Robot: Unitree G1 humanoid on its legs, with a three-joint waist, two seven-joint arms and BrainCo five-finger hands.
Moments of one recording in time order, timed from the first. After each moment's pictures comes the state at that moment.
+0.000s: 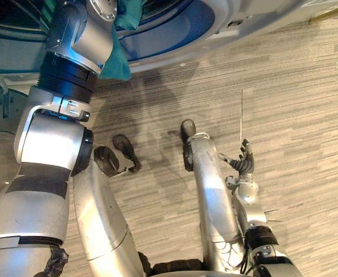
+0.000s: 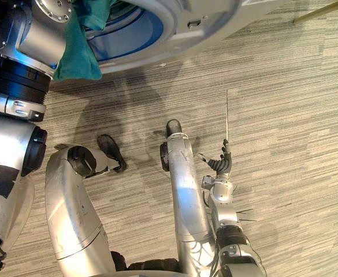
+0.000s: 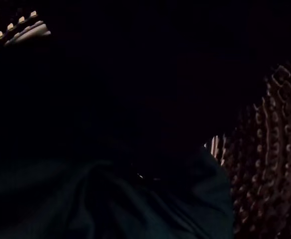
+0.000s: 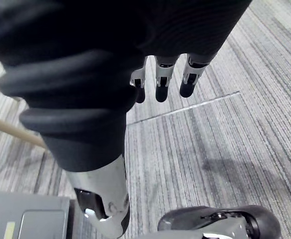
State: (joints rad) left arm -1.55 0.51 -0.36 0.74 0.73 0.23 0.54; right arm -0.26 -0.06 -0.04 0.53 0.05 -0.21 -0.37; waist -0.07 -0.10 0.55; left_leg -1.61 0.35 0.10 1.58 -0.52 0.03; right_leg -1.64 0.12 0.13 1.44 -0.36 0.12
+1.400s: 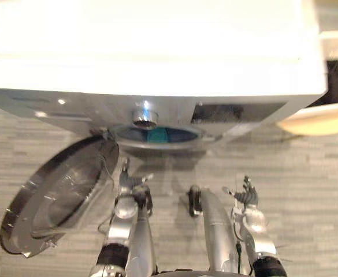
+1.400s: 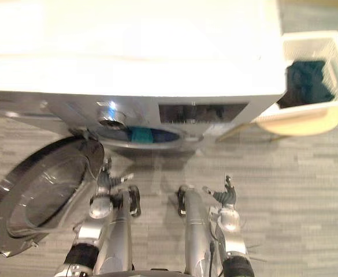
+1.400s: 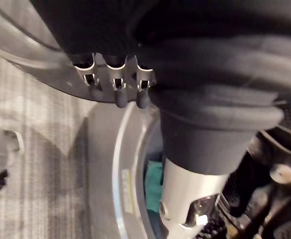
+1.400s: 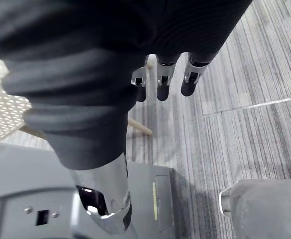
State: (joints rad) left arm 0.05 0.01 0.13 0.62 0.06 0.03 0.21; right arm 0.06 -0.02 -0.13 0.62 0.02 -0.01 -0.25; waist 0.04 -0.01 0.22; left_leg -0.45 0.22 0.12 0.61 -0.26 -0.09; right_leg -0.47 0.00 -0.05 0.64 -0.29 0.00
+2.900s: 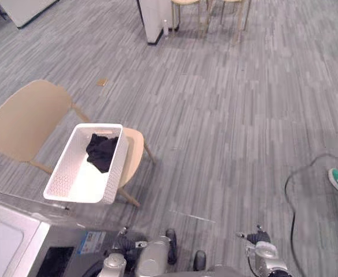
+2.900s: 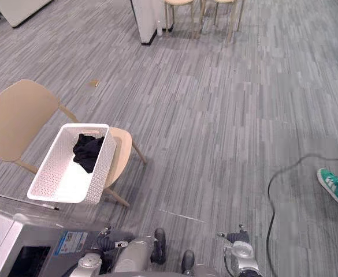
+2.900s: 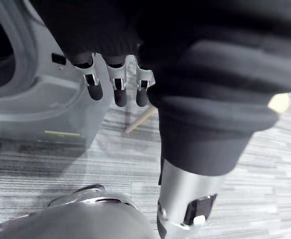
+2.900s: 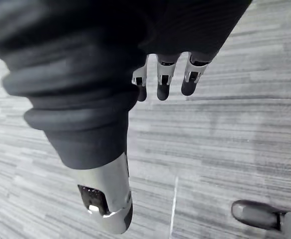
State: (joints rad) left arm 0.08 0.07 0.07 0.87 0.19 -0.01 0.12; right arm -0.09 -0.16 -0.16 0.97 -0.02 0.03 -0.26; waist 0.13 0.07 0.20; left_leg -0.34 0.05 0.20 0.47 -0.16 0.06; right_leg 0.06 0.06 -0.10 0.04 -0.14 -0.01
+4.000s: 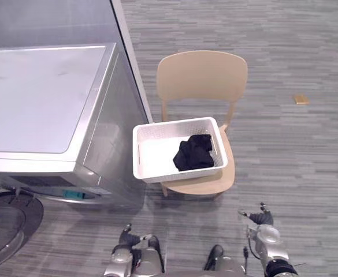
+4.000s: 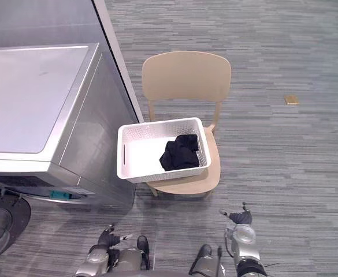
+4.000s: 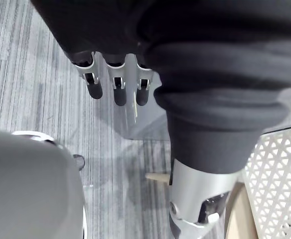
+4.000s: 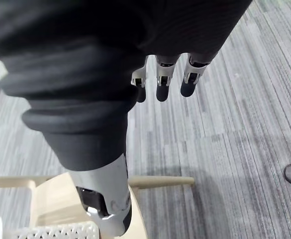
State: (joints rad) left arm 0.05 0.07 0.03 0.92 0.11 -0.01 0.18; right arm -0.05 -0.11 -0.26 0.81 -0.01 -0.01 -0.26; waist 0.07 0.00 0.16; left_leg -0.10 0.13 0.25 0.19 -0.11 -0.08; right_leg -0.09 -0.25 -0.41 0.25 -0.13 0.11
